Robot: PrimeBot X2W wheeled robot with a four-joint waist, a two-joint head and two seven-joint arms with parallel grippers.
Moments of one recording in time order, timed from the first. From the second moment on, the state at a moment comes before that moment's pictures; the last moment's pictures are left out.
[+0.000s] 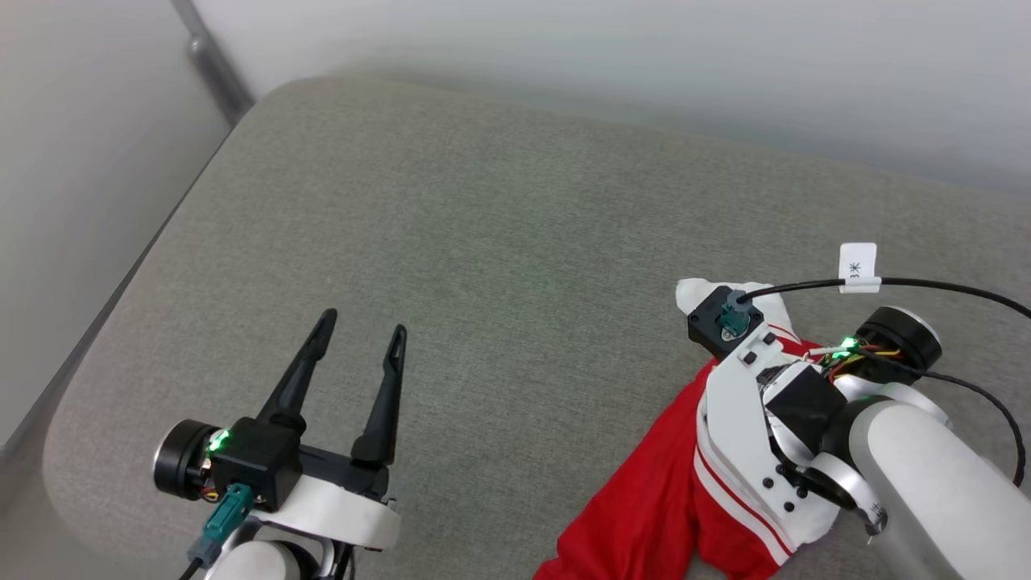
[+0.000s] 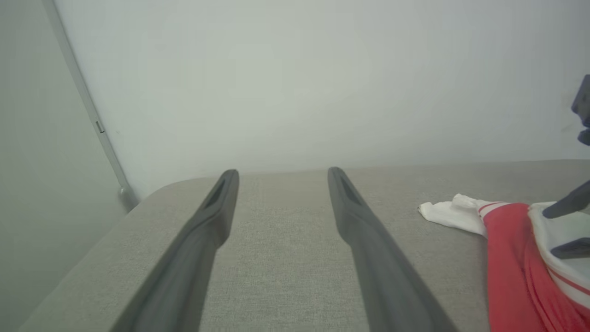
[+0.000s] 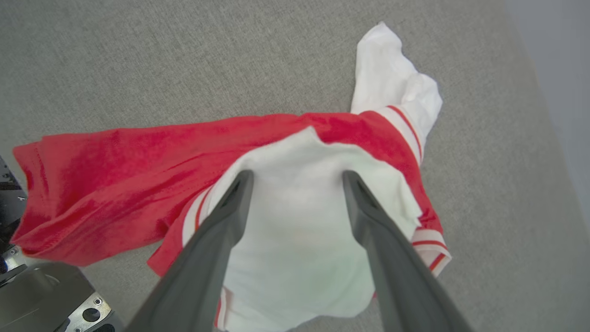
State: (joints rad) left arm -0.13 0.35 -0.37 -0.05 -0.33 0.08 -0.26; right arm -0.49 -0.41 0.59 -0.02 0.32 0.13 1.08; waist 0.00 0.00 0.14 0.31
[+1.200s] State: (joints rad) left arm -0.11 0.21 -0.22 0.00 -0.21 -0.05 -0.26; right arm -0.33 -0.69 0.04 -0.04 0.14 0.13 0.84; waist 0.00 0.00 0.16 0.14
